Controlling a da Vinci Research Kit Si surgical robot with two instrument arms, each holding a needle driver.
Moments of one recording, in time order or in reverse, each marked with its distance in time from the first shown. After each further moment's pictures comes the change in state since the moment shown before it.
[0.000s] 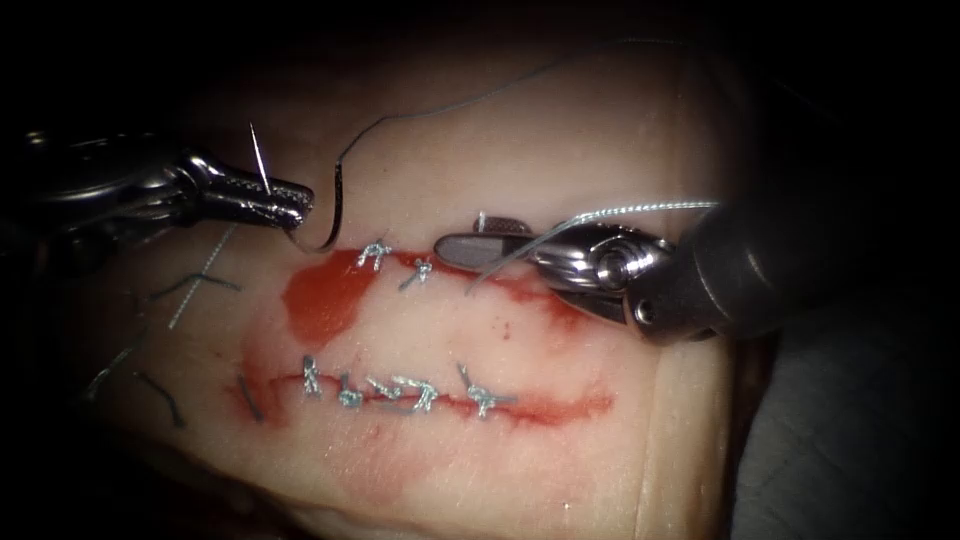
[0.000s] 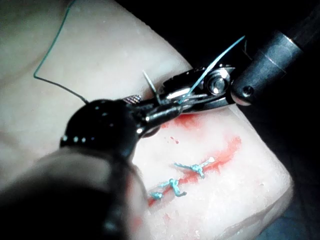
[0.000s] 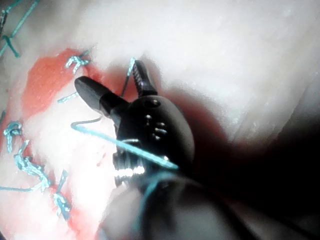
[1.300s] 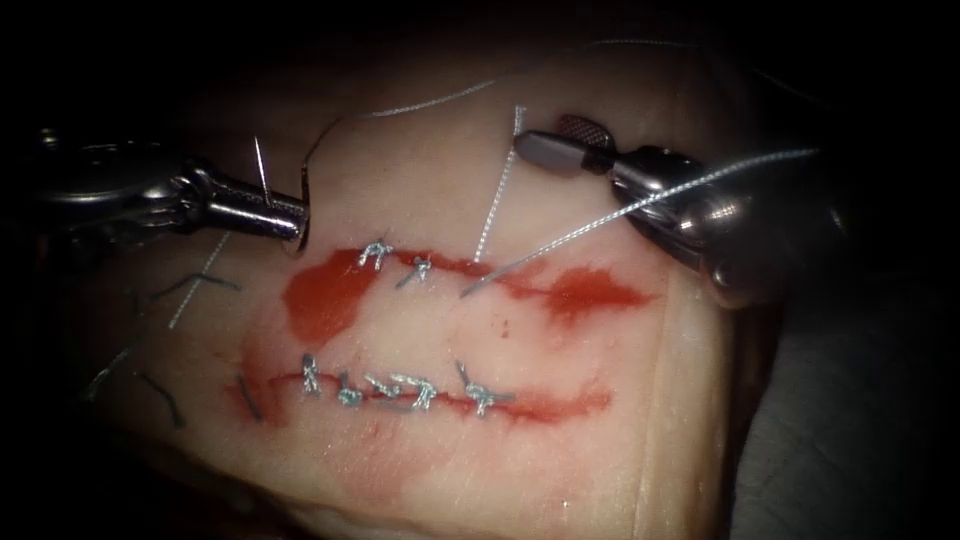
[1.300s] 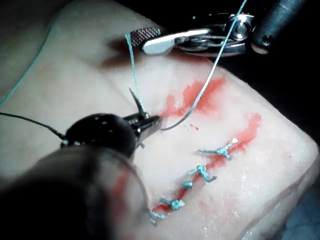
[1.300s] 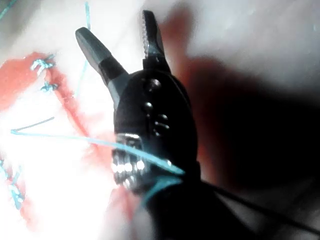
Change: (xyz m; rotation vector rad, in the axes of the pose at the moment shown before) right arm -0.006 -0.001 -0.005 -0.004 -0.344 -0.205; left arm 0.003 0.002 -0.002 -0.321 0.351 0.068
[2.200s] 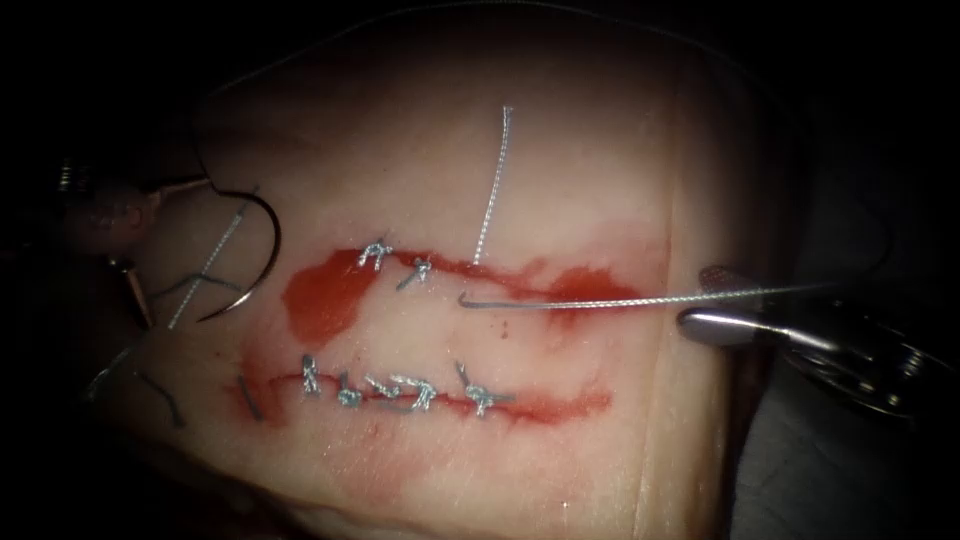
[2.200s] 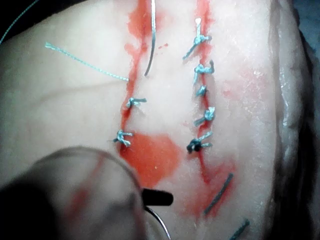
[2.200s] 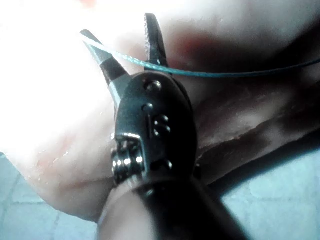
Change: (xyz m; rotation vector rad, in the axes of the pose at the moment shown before) right arm 0.004 0.000 -0.016 -0.266 0.318 -0.045; left arm 0.002 0.002 -0.002 -0.073 0.581 0.585
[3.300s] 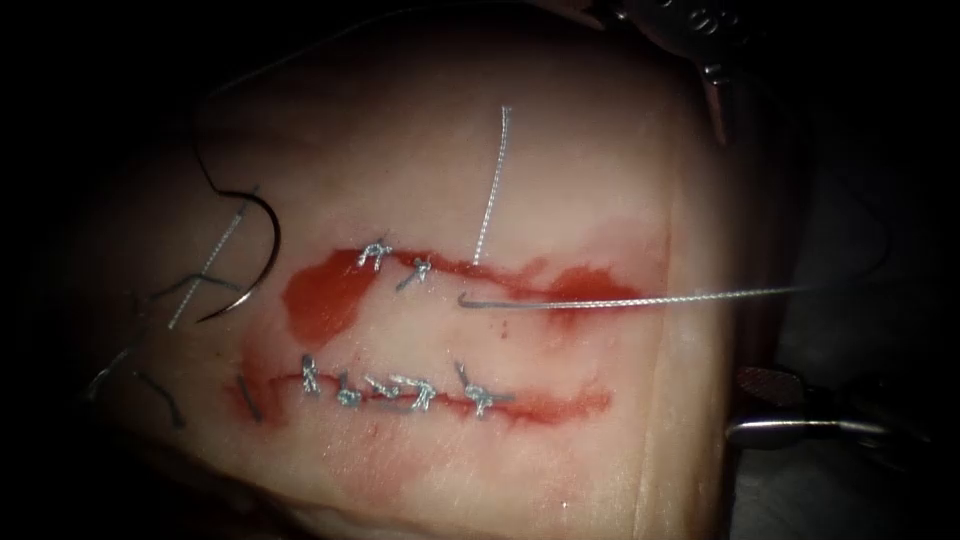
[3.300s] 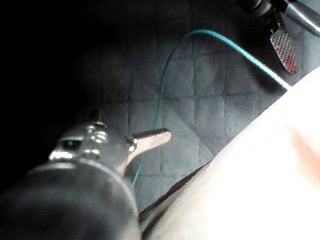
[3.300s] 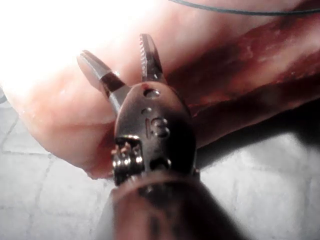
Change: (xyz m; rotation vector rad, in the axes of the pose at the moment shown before) right arm 0.005 0.001 -0.003 -0.178 0.230 -0.010; left arm -0.033 0.016 0.017 0.186 -0.318 0.916
